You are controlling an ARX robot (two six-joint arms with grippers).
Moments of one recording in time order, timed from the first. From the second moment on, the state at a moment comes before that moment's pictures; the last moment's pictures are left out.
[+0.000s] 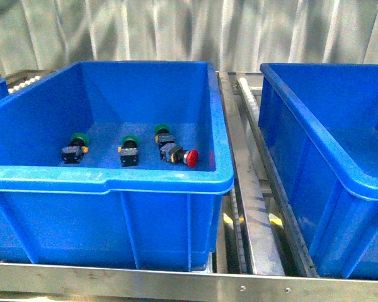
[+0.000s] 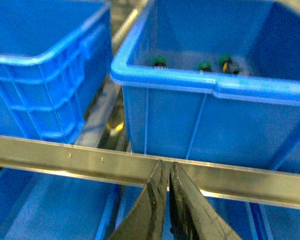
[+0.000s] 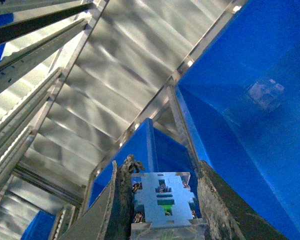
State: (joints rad) left arm -0.01 0.02 0.02 0.00 0.00 -0.01; right arm 0.32 0.90 0.63 0.44 0.32 0.89
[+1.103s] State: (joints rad) left arm 0.00 0.01 0.02 0.00 0.00 -0.01; right arm 0.27 0.86 0.60 0.43 0.31 0.82
